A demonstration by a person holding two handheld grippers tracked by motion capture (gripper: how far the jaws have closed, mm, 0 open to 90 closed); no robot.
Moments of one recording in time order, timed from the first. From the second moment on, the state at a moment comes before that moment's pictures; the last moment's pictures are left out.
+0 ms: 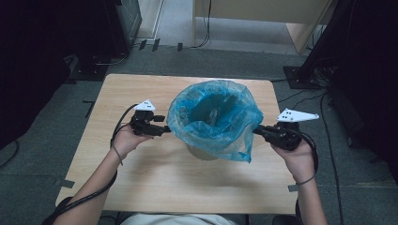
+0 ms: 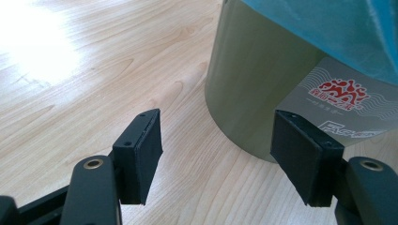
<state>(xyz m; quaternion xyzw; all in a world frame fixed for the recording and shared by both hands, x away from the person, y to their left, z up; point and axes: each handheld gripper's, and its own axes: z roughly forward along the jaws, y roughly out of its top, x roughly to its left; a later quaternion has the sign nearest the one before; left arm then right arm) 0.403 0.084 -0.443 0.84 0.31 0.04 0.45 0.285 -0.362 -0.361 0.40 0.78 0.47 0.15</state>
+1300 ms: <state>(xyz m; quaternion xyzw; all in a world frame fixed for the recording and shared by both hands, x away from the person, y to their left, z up) 0.405 0.094 -0.434 0.82 0.32 0.04 0.47 0.326 -0.302 -0.305 0.36 0.80 0.47 0.14</state>
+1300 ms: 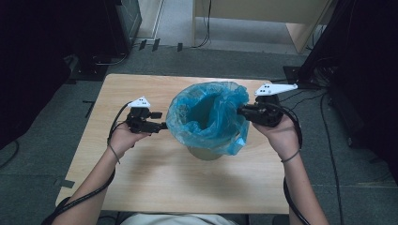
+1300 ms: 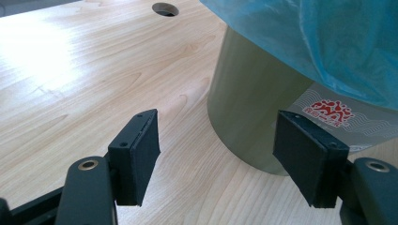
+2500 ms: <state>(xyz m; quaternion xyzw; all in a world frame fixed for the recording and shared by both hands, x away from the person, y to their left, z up) 0.407 0.103 -0.430 0.81 0.32 0.05 0.48 0.389 -0.210 -0.272 0.32 0.82 0.46 0.13</state>
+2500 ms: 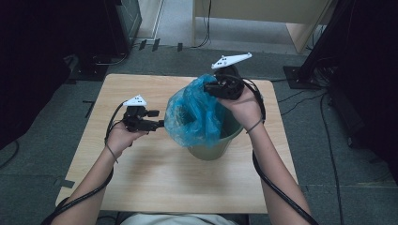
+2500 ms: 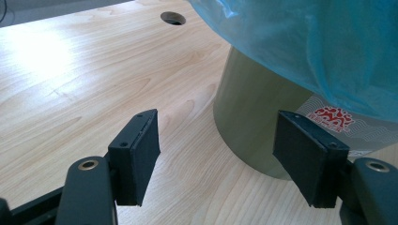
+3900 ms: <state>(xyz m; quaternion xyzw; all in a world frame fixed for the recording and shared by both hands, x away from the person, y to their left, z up) 0.409 0.114 -0.427 0.80 0.33 0.05 0.50 0.438 -0.126 -0.318 0.31 0.87 0.37 0.08</state>
